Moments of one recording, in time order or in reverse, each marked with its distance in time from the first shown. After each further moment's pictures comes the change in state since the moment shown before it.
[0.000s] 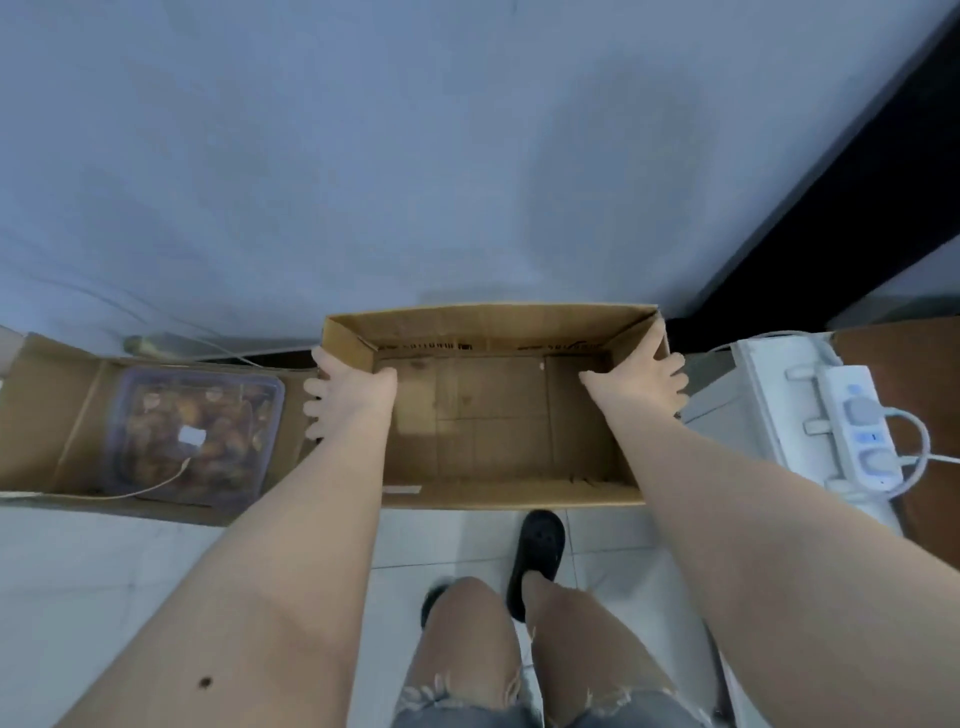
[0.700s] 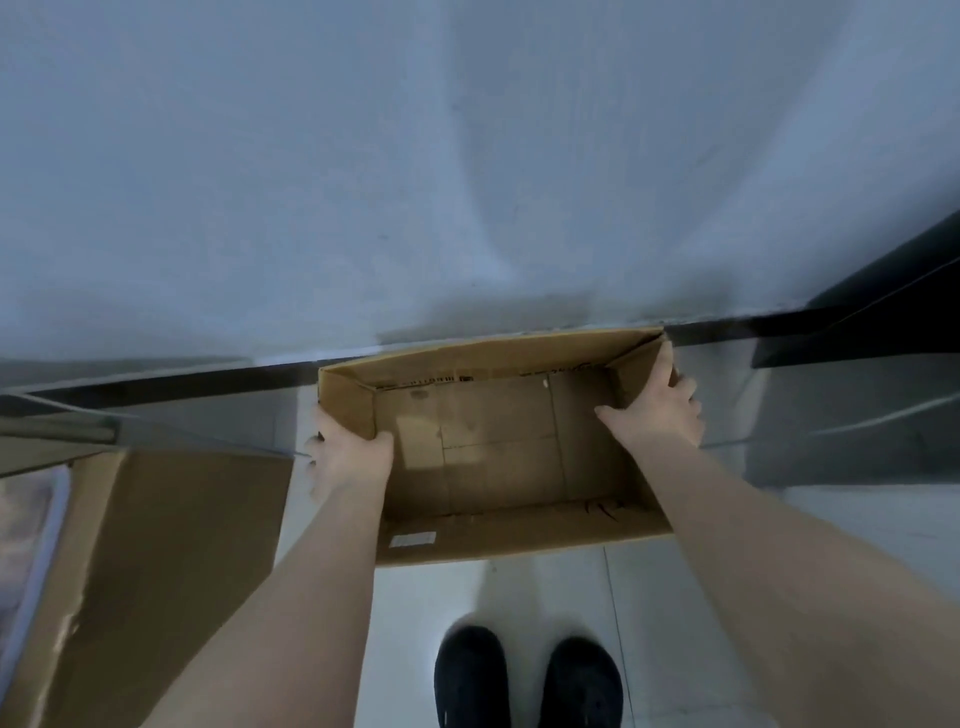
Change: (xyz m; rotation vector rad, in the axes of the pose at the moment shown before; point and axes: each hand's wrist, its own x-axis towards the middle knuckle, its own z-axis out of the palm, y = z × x) left_hand 0.298 0.012 0.314 -0.022 -0.110 0.034; right_hand 0.321 -0.007 0.304 -0.148 -0.073 -0.082
